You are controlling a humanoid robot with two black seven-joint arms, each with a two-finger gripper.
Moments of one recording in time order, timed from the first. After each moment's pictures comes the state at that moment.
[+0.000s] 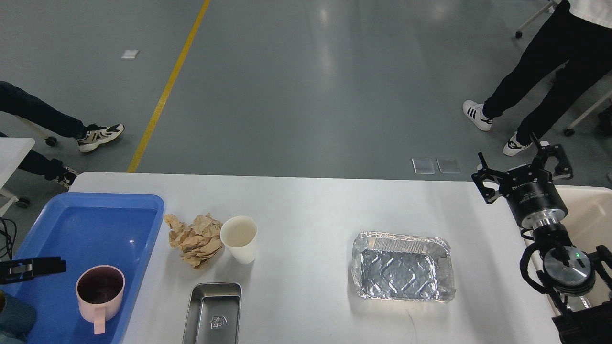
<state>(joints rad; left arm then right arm) -0.51 1.32 -0.42 -1.59 1.15 -0.37 0.12 0.18 -0.32 1.44 1.26 0.04 0.17 0.11</state>
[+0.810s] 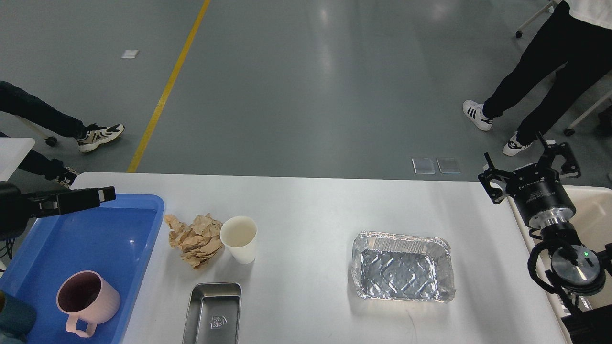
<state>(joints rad) -0.52 1.37 -0.63 -1.76 1.15 -0.33 -0.06 0.18 -0.36 1.43 1.26 0.04 0.16 0.10</state>
